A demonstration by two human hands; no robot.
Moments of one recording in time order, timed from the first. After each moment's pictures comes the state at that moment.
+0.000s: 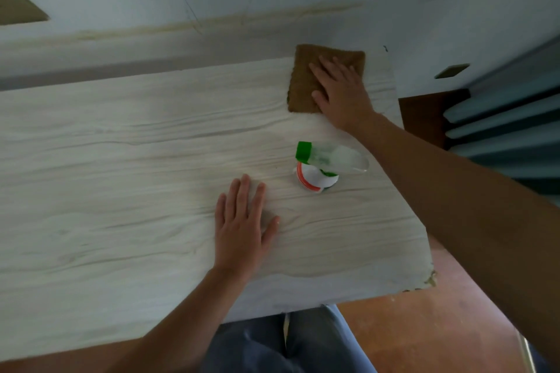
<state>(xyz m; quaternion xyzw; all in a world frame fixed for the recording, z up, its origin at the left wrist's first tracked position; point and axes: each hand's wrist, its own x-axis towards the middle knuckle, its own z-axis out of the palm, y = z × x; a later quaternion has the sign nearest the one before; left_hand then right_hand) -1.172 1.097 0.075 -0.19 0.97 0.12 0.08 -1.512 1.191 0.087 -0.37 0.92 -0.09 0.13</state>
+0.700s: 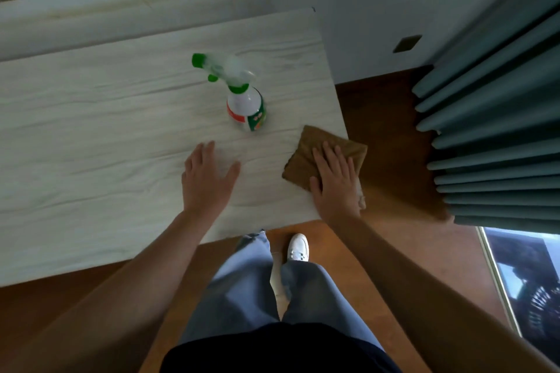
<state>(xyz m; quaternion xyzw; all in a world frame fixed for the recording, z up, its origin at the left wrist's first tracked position) -1.173 1.172 0.121 -0.35 0.90 0.25 0.06 -1.263 1.419 0.101 -0.21 0.95 -0.17 0.15</state>
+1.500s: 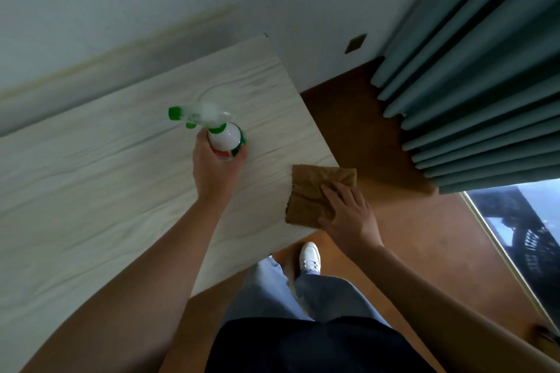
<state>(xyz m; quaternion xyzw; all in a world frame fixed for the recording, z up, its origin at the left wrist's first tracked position) -1.274 1.162 0.128 -0.31 0.84 0.44 -0.09 -1.218 1.455 0.112 -0.13 0.97 -0.13 0.13</state>
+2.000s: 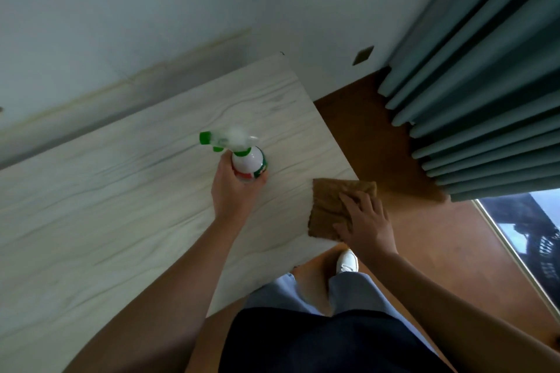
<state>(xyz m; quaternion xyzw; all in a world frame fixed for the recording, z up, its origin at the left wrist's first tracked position) -1.259 1.145 0.133 -0.28 0.85 0.44 -0.05 -1.228 1.434 0.115 -0.08 0.98 -0.11 0.14</state>
